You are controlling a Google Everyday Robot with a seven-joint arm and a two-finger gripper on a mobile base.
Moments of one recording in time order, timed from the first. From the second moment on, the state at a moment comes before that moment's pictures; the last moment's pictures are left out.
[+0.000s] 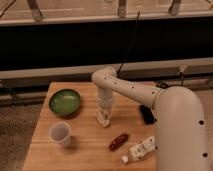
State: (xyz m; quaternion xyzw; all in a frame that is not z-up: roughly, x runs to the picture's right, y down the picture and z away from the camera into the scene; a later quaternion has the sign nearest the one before) arm 0.022 0.166 0.832 -0.37 -0.32 -0.58 0.65
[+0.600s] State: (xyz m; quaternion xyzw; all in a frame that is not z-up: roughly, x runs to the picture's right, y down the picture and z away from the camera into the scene) arm 0.081 0.159 0.841 -0.40 -0.28 -0.55 0.68
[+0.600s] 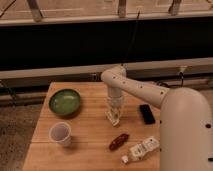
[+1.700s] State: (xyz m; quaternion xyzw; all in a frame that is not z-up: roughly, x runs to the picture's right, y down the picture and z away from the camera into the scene) arm 0.077 0.109 0.901 -0.41 -0.26 -0.53 0.69
